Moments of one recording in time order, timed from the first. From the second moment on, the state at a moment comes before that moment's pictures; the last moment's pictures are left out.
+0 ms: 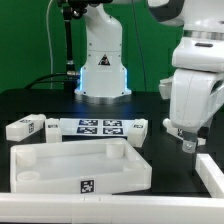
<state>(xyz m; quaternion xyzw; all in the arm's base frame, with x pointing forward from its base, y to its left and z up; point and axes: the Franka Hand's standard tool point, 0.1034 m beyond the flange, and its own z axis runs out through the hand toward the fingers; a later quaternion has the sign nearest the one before) 0.594 0.111 0.067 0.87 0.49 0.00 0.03</state>
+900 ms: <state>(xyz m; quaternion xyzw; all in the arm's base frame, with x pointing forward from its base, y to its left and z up) 0.567 0.056 0.064 0.79 0.61 0.00 0.03</state>
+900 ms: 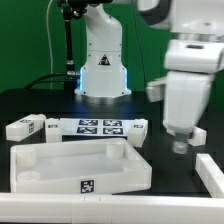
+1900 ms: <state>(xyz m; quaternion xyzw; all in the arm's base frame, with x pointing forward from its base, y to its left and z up) 0.535 -0.033 0.058 0.67 0.74 -0.01 0.03</state>
